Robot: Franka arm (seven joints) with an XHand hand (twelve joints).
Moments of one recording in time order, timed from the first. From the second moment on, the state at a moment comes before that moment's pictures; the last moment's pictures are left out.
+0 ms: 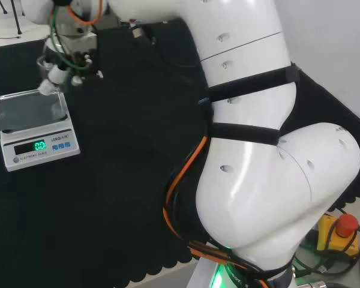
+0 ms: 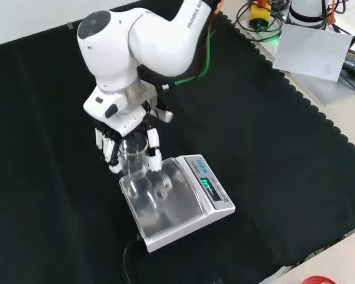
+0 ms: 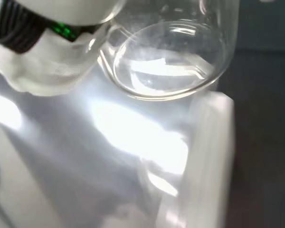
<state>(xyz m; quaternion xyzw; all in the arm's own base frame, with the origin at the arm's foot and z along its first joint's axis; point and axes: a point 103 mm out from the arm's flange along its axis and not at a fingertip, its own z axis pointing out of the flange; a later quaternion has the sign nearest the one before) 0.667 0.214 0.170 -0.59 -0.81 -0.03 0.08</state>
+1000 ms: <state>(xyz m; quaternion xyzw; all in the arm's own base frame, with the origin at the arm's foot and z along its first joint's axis) 0.630 0.228 0.133 -0.50 -0.85 -0.03 0.15</state>
